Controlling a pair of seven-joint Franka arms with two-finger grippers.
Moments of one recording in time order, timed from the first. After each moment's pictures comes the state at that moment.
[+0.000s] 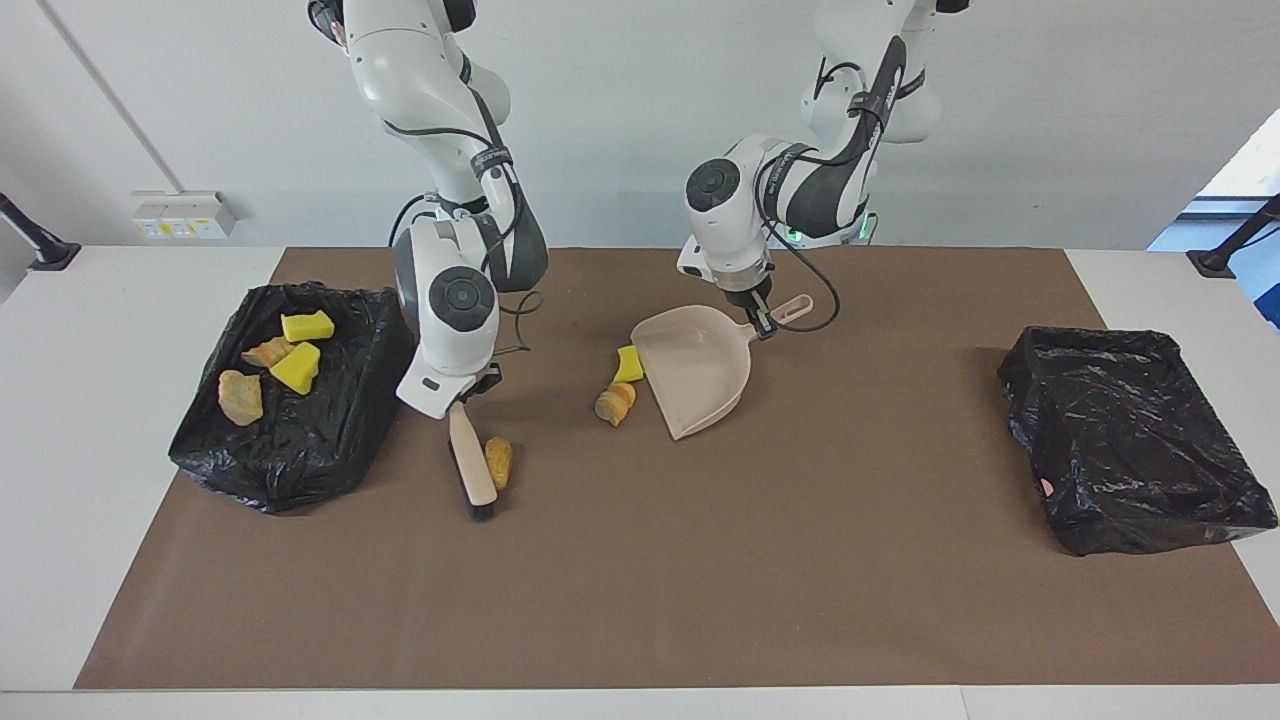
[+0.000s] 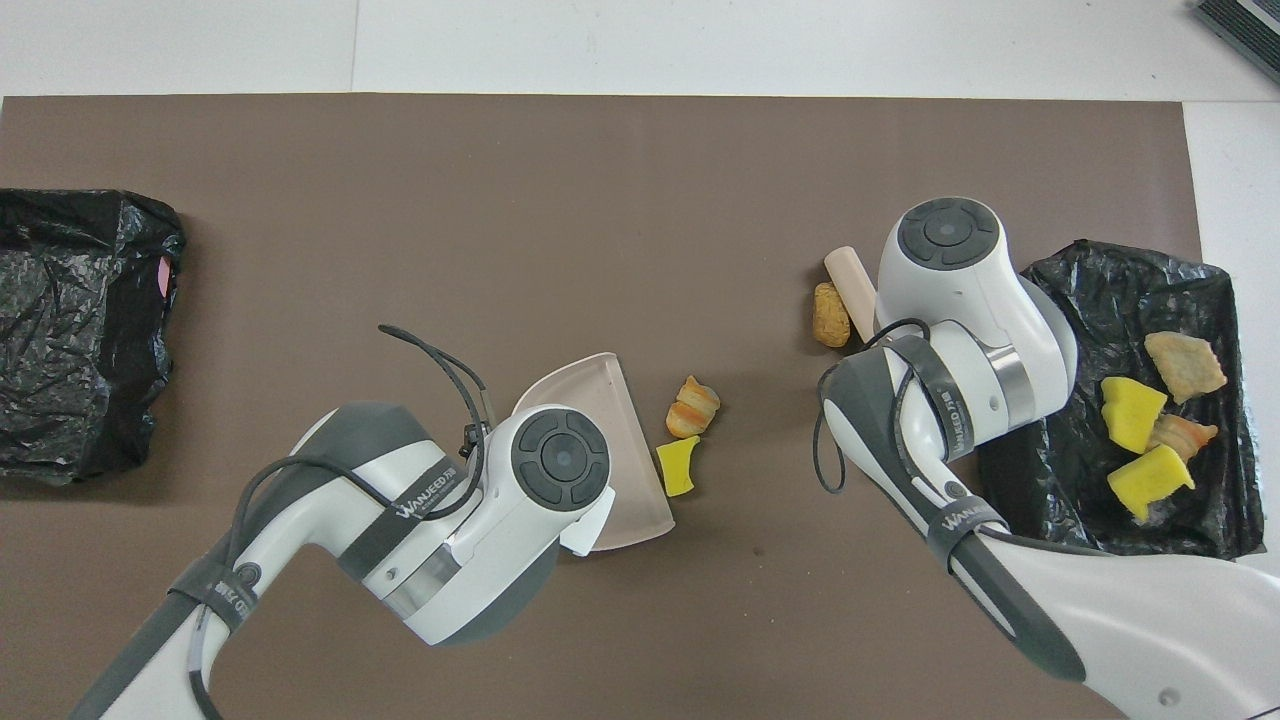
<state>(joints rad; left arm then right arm) -0.28 0.09 -0.44 -2.11 0.28 1.88 0.49 0.18 0.31 0.09 -1.86 -0.13 1.87 0.02</state>
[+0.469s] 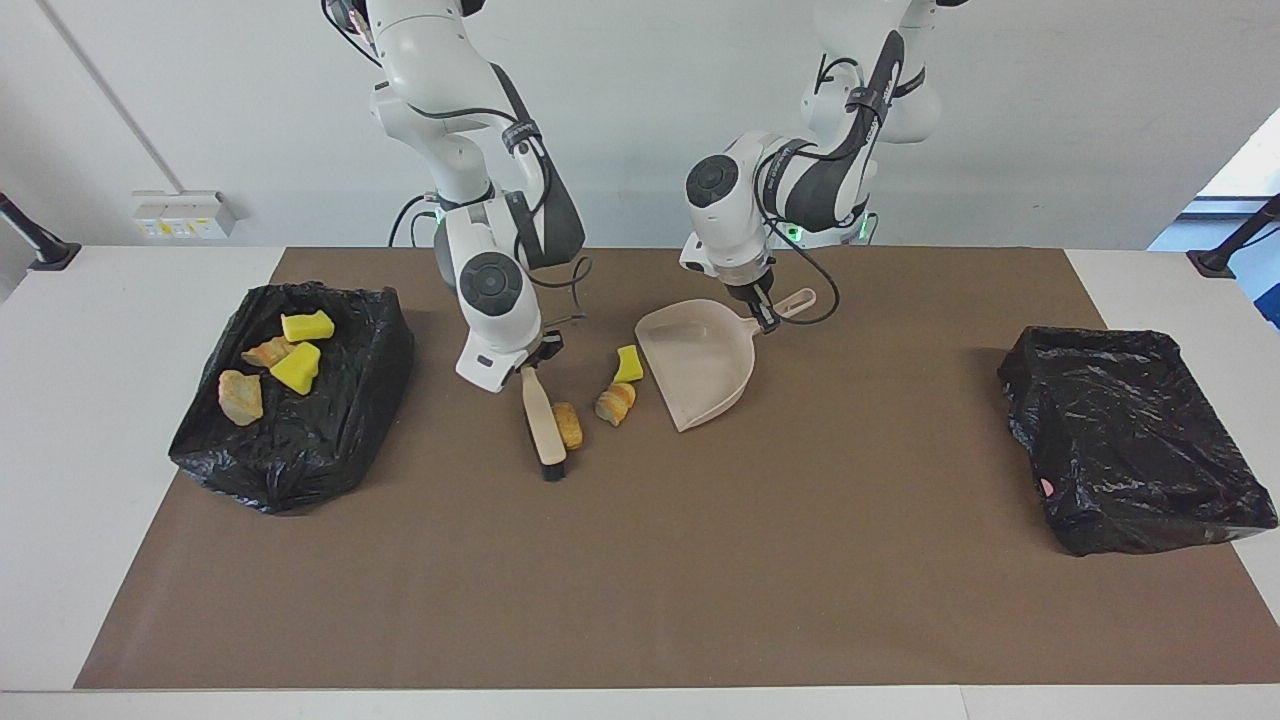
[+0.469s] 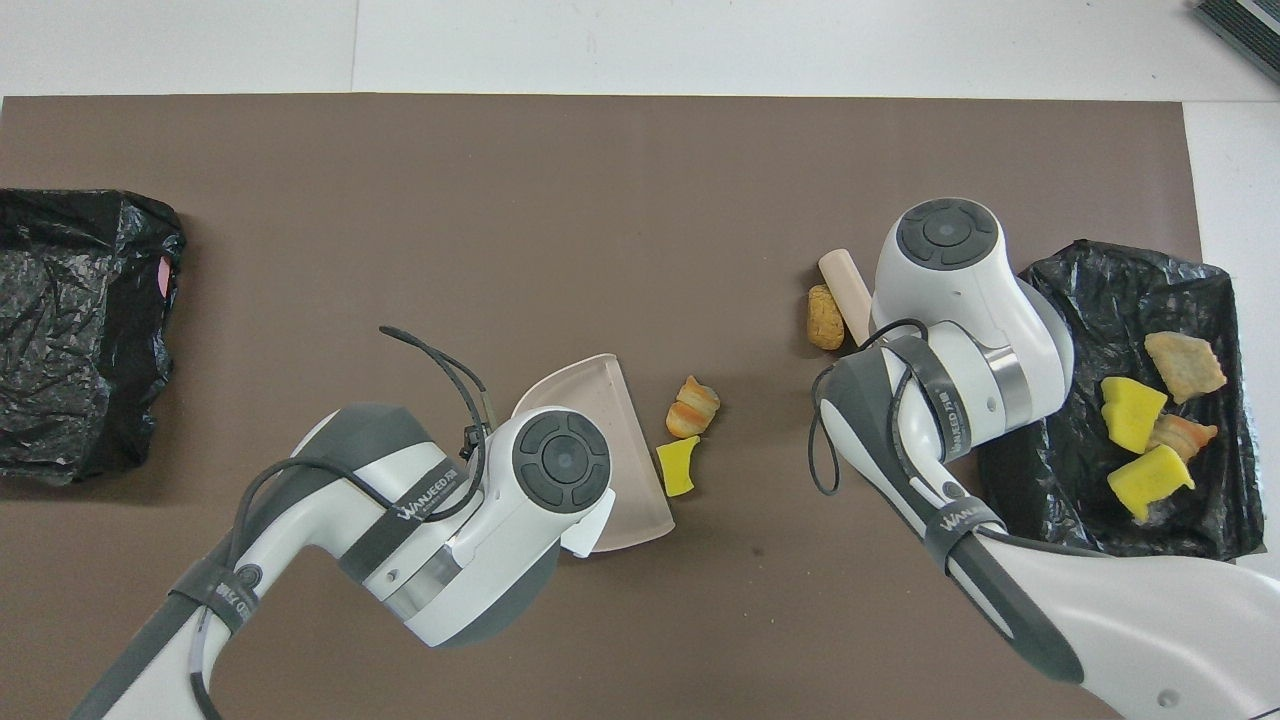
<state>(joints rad) -0.28 0.07 -0.44 -2.13 0.28 1.88 0.49 0.28 0.24 0.09 -1.97 0.08 1.85 0.02</state>
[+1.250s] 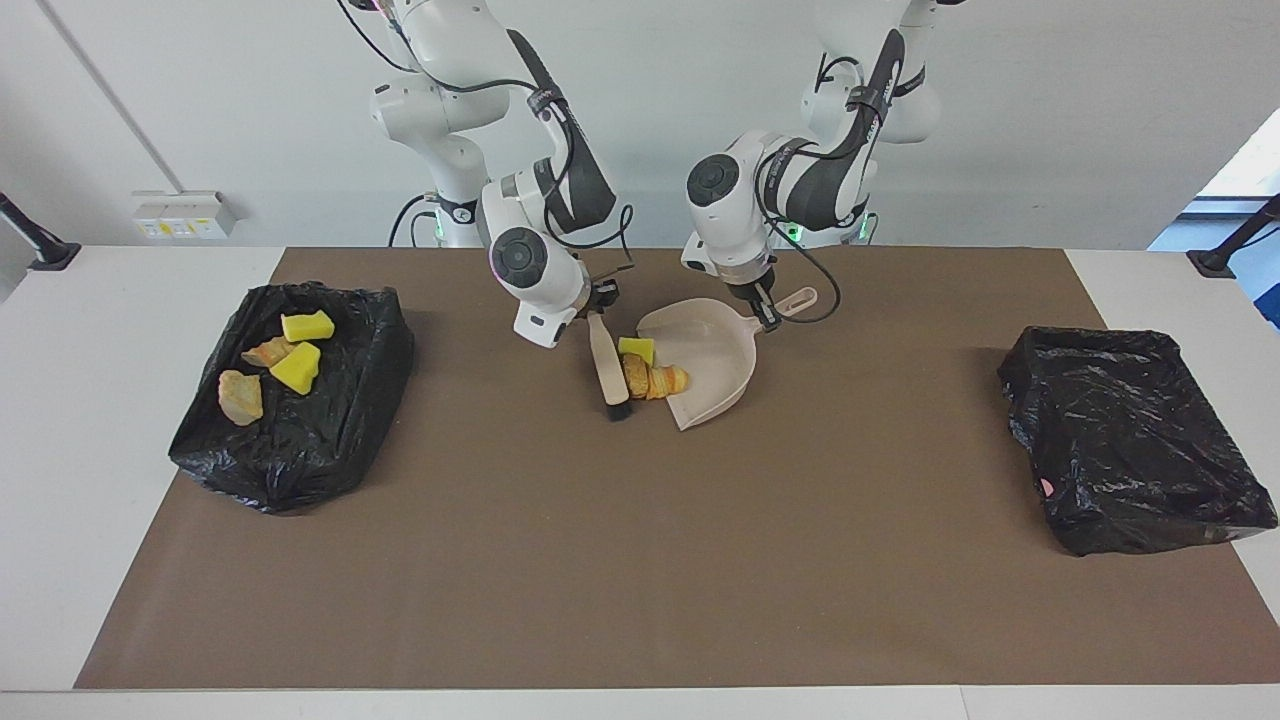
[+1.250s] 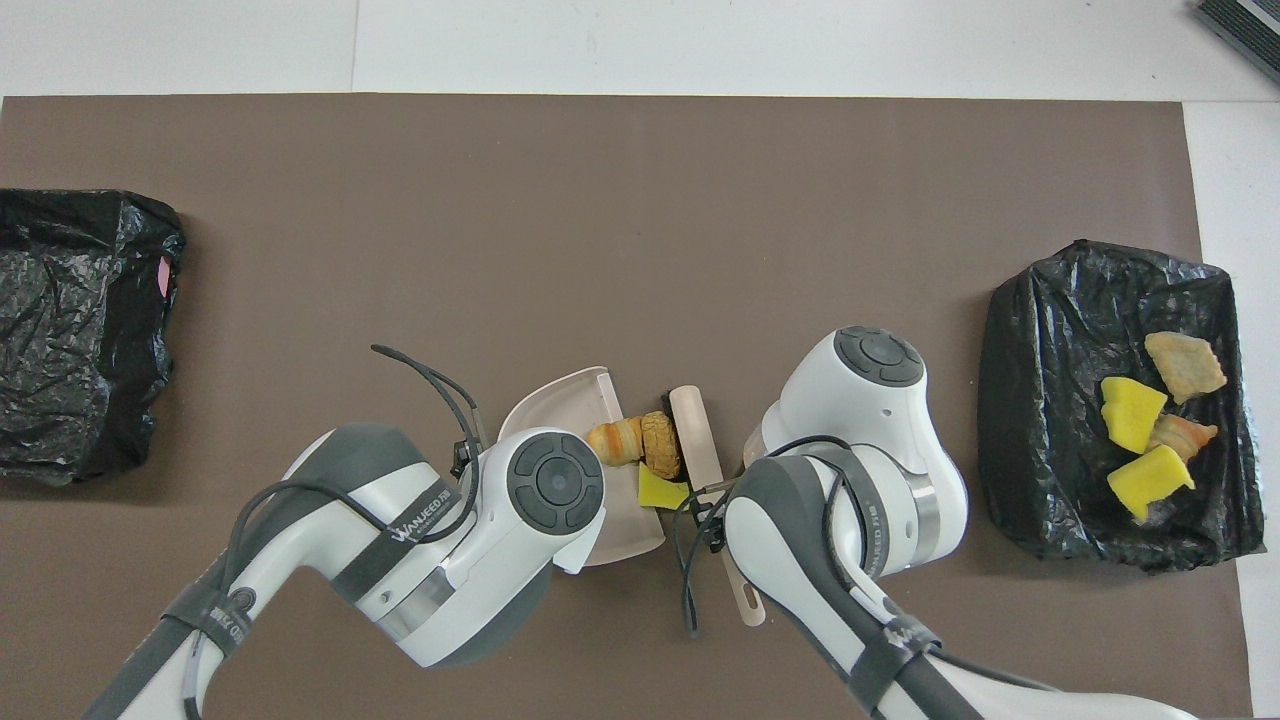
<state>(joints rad) -0.28 0.06 -0.43 -2.14 0.28 1.89 0.49 0.37 0.15 0.10 -2.12 0.47 1.91 0.00</state>
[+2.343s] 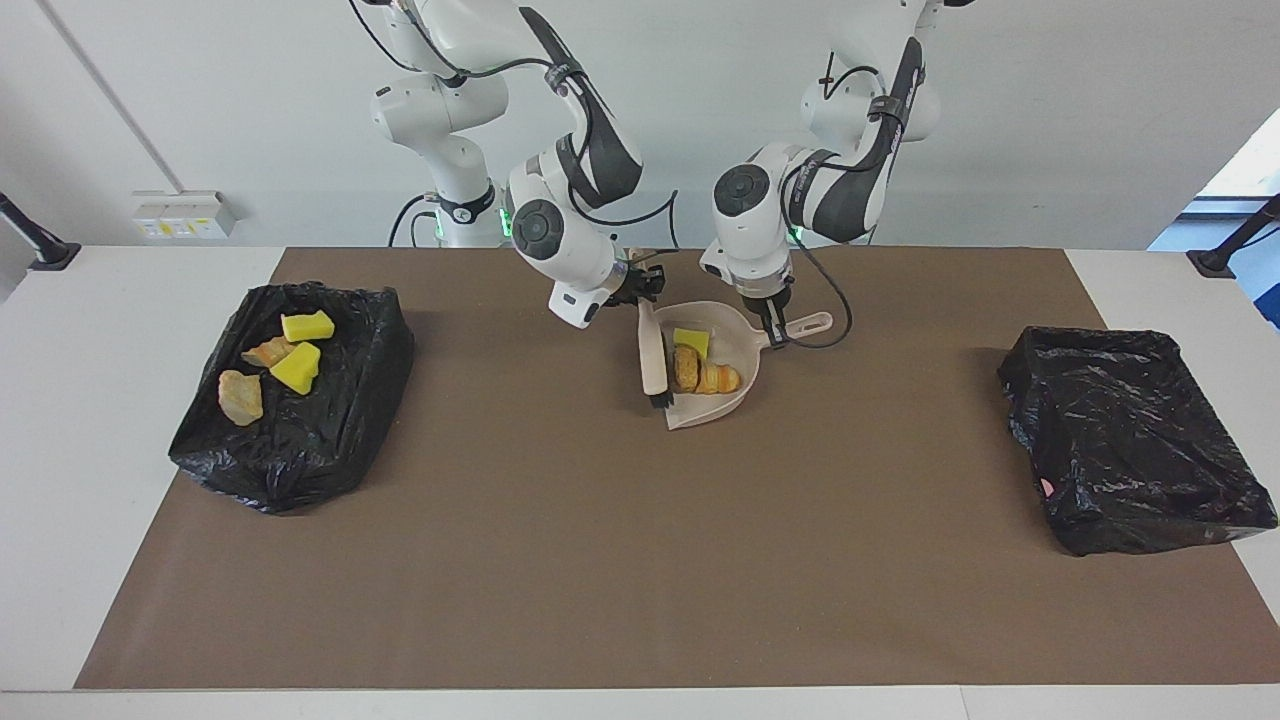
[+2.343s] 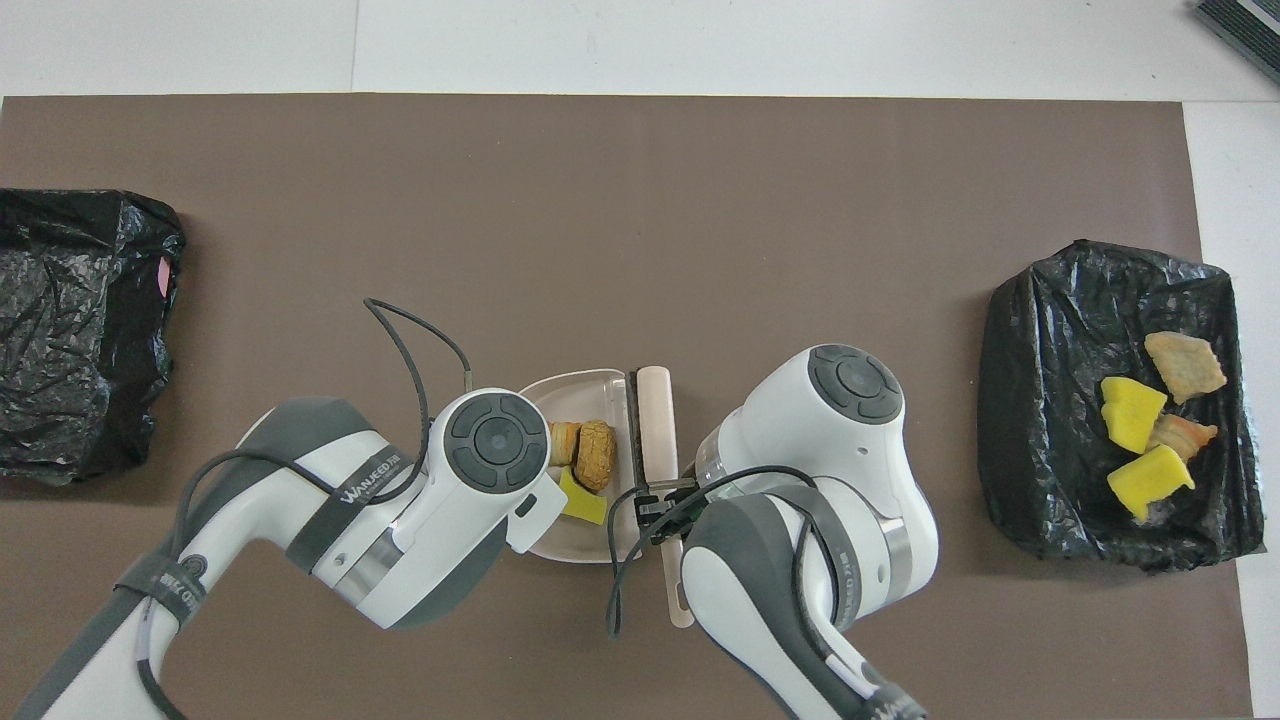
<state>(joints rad) -0.21 0.07 -0.41 -2.14 0.28 1.98 0.83 0.45 0.09 0.10 -2.08 0.47 1.98 0.24</state>
